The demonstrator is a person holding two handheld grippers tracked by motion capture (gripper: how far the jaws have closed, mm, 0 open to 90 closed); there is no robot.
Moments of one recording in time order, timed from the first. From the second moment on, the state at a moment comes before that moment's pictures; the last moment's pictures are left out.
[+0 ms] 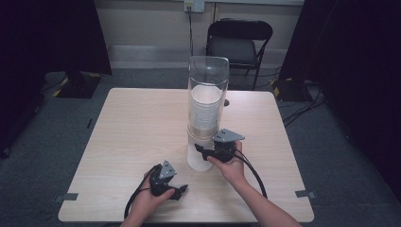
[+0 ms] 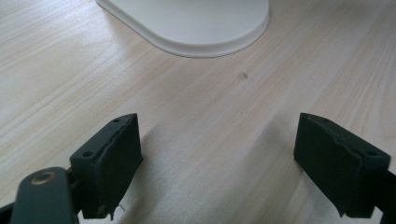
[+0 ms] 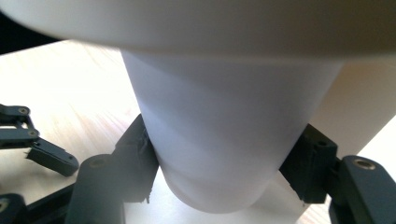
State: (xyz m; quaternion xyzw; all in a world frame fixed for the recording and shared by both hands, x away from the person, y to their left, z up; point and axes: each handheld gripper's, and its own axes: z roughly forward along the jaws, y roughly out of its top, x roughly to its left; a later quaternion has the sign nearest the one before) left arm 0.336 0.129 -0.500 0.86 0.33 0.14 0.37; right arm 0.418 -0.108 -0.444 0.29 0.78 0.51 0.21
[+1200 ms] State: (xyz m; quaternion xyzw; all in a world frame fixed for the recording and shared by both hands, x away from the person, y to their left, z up) left arm 0.337 0.130 -0.500 0.86 0.33 0.14 0.37; right arm 0.410 -0.186 -0.499 0.35 0.83 0.40 0.16
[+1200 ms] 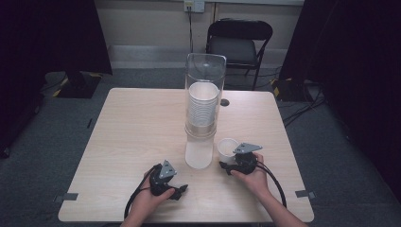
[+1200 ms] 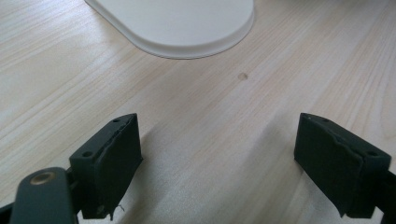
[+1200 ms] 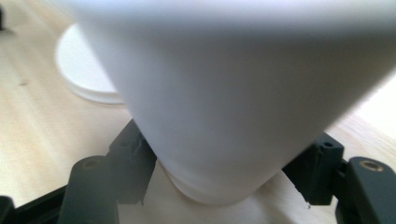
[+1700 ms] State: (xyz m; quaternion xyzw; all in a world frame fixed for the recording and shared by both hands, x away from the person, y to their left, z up) left arm 0.337 0.130 -0.500 0.86 0.33 0.14 0.37; right arm 0.394 -0.217 -0.492 0.37 0.83 0.38 0.17
